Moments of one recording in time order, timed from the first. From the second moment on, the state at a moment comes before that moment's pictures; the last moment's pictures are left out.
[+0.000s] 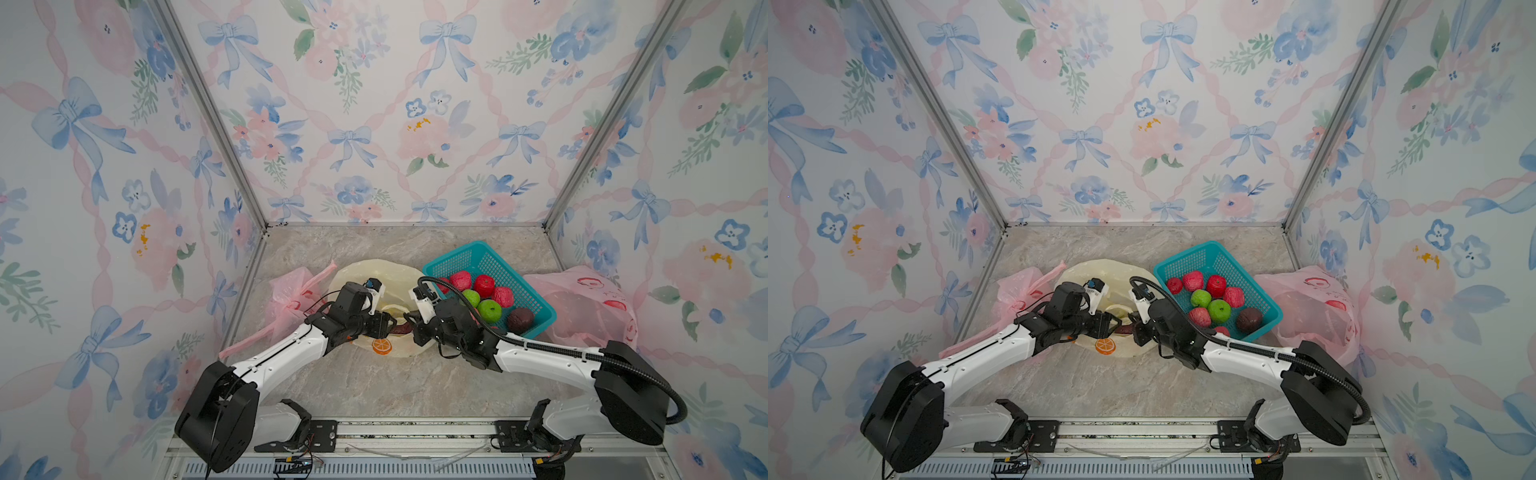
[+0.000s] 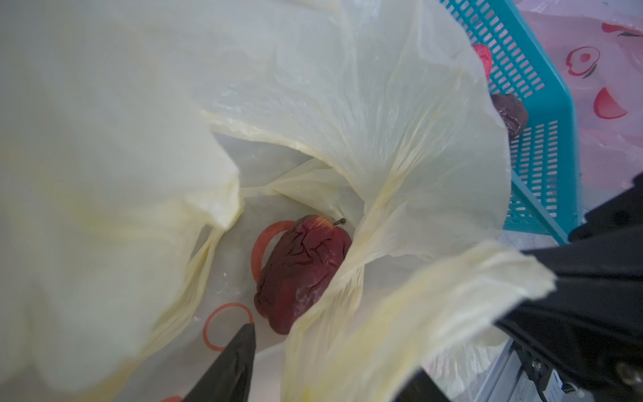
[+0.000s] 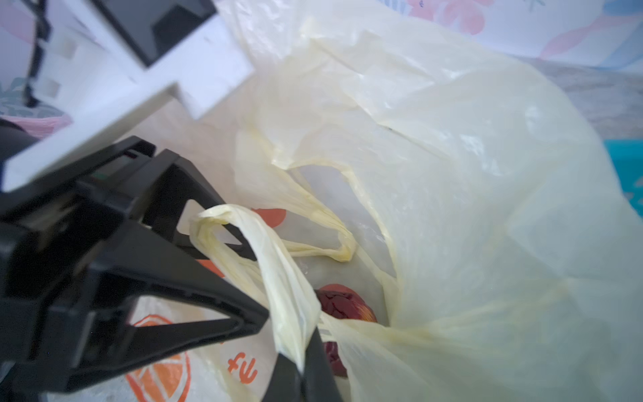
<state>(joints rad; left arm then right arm) -0.56 1.29 0.71 -0.20 0.29 -0.33 0.90 1.40 0.68 0.24 0.09 0.30</state>
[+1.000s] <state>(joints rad) -0.71 1.62 0.77 -0.02 0.22 -0.26 0.77 1.22 0.49 0.22 0.25 0.78</state>
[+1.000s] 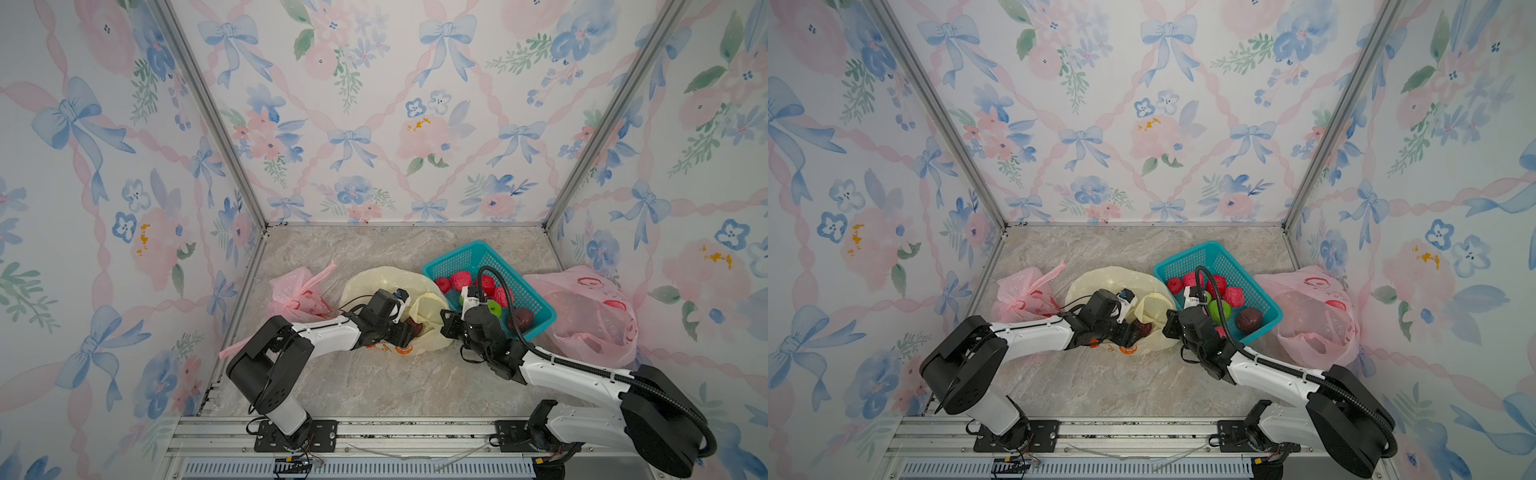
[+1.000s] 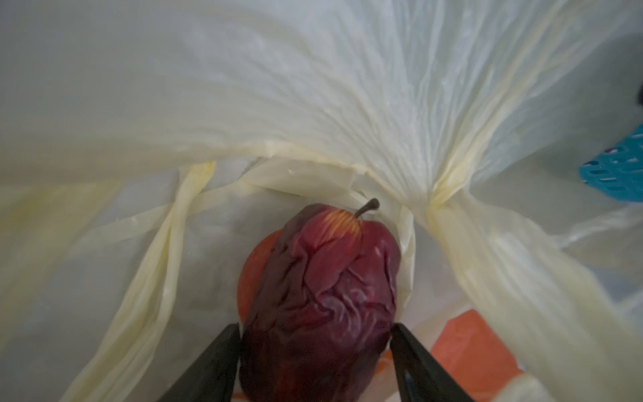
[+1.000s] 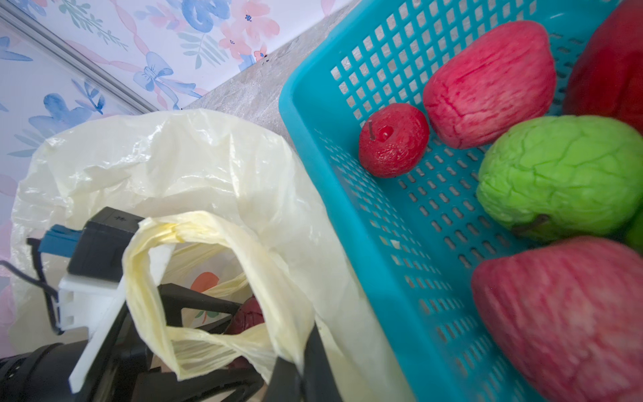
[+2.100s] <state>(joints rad) -0.71 1.50 0.85 -0.09 0.13 -0.23 0.77 1.22 0.50 0.18 0.23 0.74</state>
